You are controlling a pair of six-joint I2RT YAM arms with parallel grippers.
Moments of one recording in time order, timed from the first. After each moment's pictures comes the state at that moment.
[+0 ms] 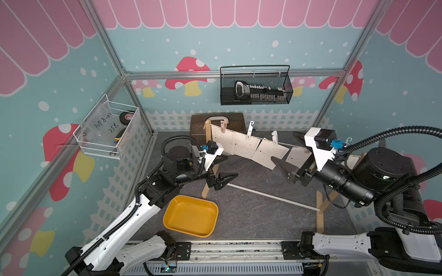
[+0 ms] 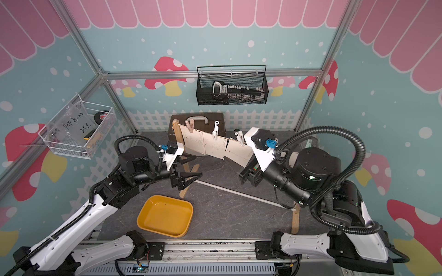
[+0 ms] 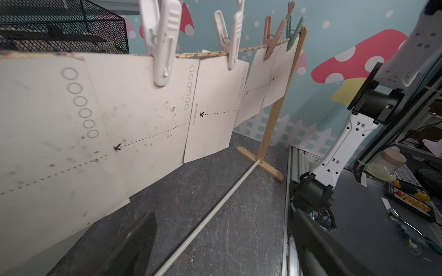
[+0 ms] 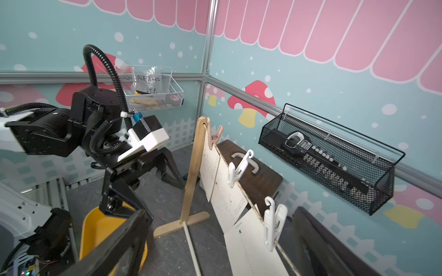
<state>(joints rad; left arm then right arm) -0.68 1.06 1.17 -0.36 0.55 -0.01 1.18 1.09 1.94 -0.94 0.43 -0.21</state>
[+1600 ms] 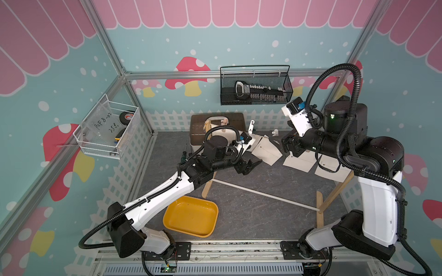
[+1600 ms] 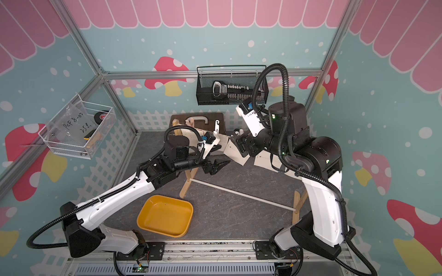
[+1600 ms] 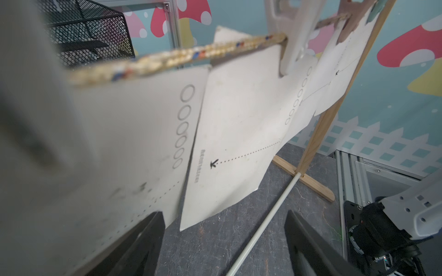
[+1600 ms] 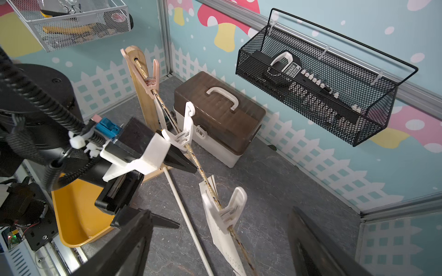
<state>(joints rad) -0.80 1.44 1.37 -0.20 0.33 0.07 0.62 1.47 2.44 -1.42 0.00 -0.18</state>
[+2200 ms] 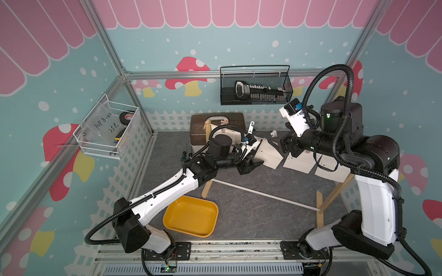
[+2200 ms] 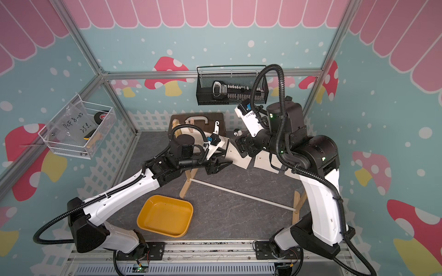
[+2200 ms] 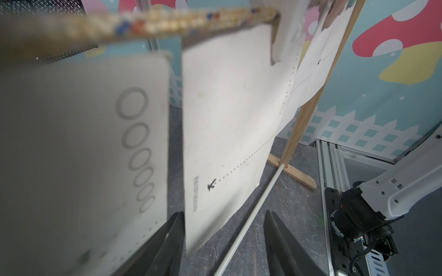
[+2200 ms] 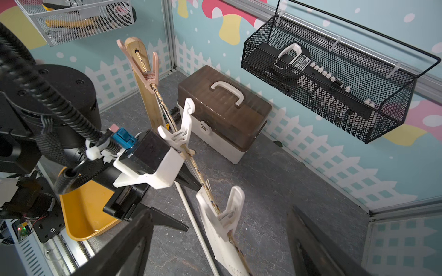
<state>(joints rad) -0.80 1.48 1.40 -0.22 0.42 0.08 0.59 1.47 2.41 -1.42 -0.03 -0.18</state>
